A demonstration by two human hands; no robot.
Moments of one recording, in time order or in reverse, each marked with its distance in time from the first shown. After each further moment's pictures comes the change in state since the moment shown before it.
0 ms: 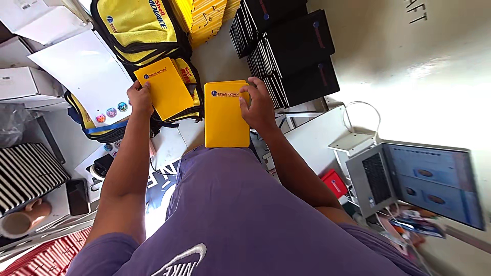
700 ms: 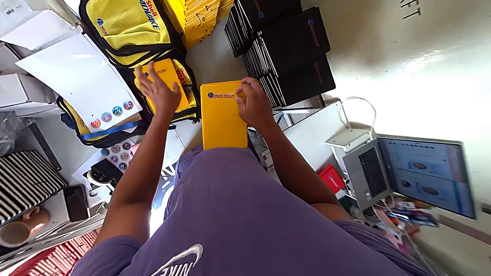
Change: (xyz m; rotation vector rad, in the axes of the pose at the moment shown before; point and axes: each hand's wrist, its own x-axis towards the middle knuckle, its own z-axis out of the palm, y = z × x) left_hand -0.062 0.051 0.066 0.734 -0.040 0.440; right_hand 0.014 -0.007 -0.009 -0.030 -0.121 0.053
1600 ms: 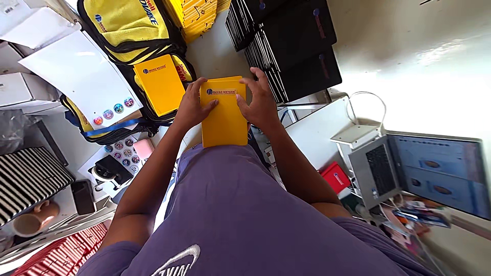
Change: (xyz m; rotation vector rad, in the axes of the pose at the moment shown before) left_hand -0.055 0.050 0.017 -0.216 -0.524 0.252; right_hand -0.010 0.011 -0.004 0.094 0.080 0.004
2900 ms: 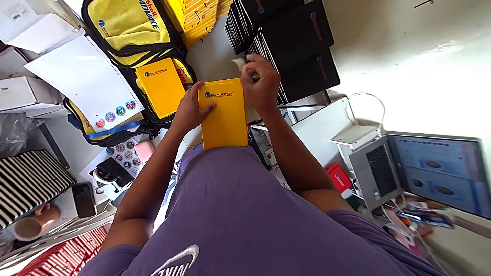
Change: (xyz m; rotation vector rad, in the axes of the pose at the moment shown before) left_hand -0.008 -0.003 -0.006 0.010 -0.018 -0.034; right_hand 0.043 0.006 0.003 0.105 0.325 -0.165
